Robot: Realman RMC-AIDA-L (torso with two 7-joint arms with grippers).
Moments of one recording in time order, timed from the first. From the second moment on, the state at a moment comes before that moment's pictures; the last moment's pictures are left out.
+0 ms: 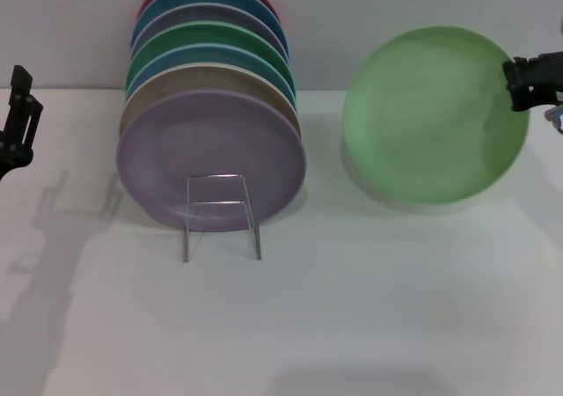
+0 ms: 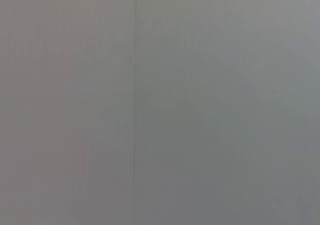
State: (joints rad) left arm -0.42 -2.07 -0.28 -0.24 1.67 1.64 0.00; right arm 0.28 2.08 1.75 1.49 -2.60 0.70 -0.67
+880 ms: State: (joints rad) left arm -0.41 -2.07 -0.27 -0.24 1.68 1.65 -0.01; right arm 0.15 2.08 1.46 1.29 -2.60 0.00 -0.67
